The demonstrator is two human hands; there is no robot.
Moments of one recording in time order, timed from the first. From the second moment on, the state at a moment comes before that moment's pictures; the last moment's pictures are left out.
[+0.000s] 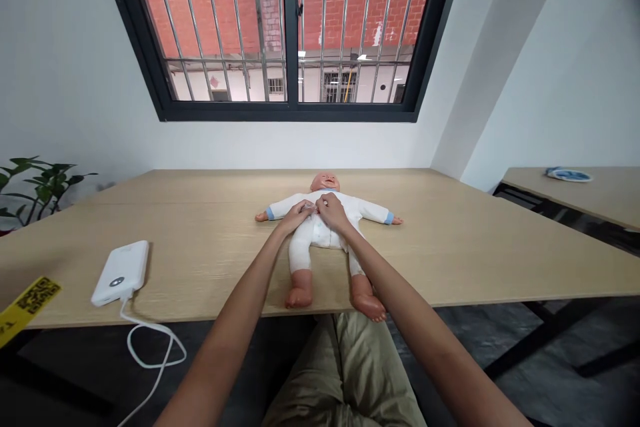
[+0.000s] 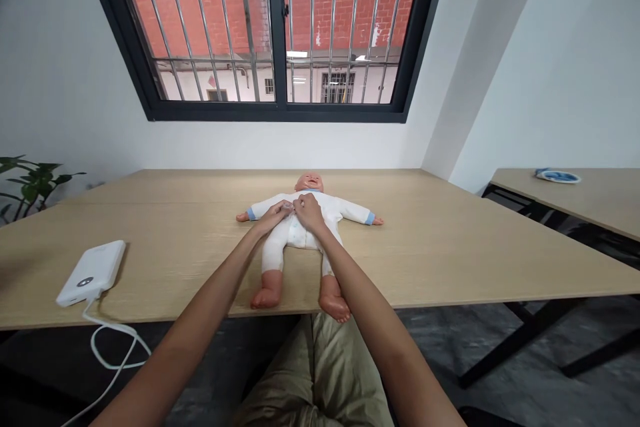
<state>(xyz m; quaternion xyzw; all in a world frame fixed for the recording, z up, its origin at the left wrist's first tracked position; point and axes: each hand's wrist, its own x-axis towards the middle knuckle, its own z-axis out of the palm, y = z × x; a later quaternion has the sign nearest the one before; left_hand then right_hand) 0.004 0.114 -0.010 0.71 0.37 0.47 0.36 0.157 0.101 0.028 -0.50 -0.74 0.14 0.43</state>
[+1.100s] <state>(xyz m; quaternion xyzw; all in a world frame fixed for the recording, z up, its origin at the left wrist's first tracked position) 0.018 0.088 0.010 0.79 0.44 0.41 0.14 0.256 0.115 -0.003 -0.57 -0.52 0.01 0.64</state>
